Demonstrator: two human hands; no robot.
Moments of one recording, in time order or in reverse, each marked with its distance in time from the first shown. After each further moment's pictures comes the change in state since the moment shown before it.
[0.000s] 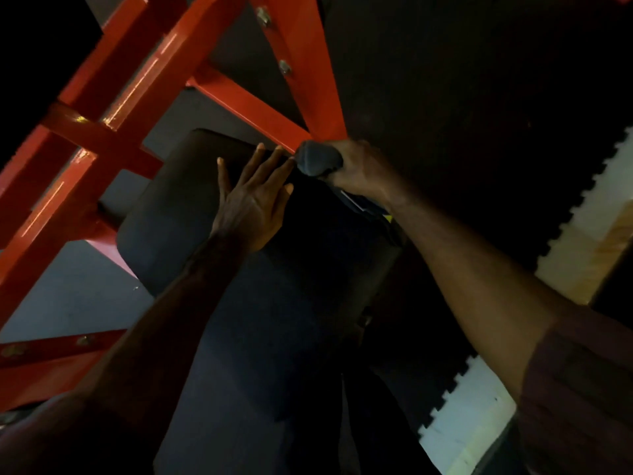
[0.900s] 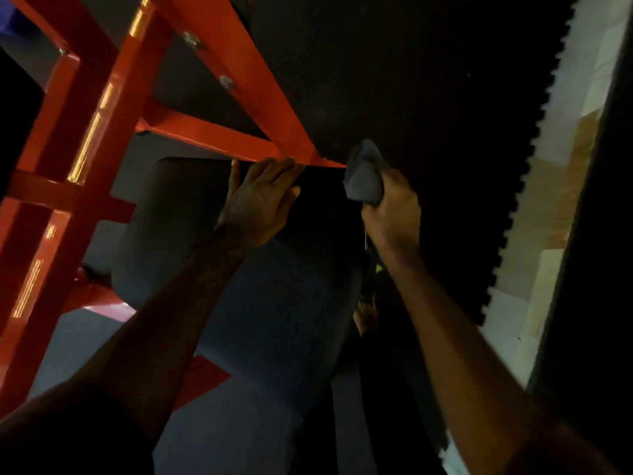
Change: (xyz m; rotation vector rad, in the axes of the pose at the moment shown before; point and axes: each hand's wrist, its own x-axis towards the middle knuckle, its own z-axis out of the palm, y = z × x) left_hand 0.024 0.024 -0.003 -0.013 -0.152 0.300; right_hand -0.126 0.020 0.061 0.200 0.760 0.503
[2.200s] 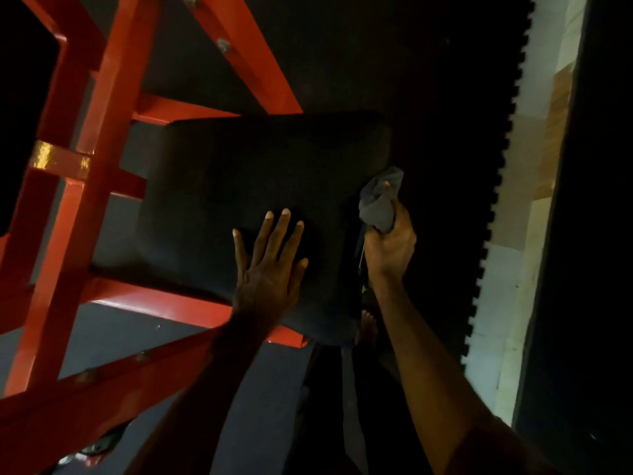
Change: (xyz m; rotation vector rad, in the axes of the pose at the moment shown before) left_hand -0.215 0.025 0.038 0.012 0.069 0.022; right_hand -0.160 0.032 0.048 0.307 0.264 0.318
